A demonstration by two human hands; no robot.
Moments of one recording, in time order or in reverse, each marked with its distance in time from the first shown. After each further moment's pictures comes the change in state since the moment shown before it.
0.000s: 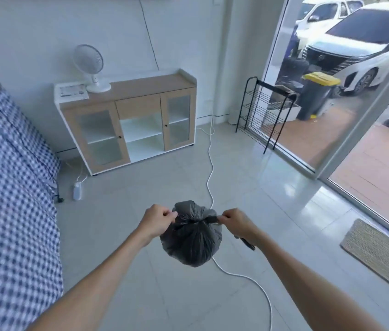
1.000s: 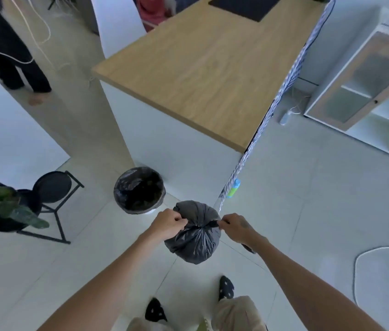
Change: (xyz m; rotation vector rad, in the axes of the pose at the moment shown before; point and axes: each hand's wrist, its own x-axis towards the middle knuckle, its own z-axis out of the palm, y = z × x) left_hand -0.511 -0.576 -0.101 -0.410 0.339 -0.759; right_hand -0.288 -0.178 0.645 -0.644 -0.754 -0.543
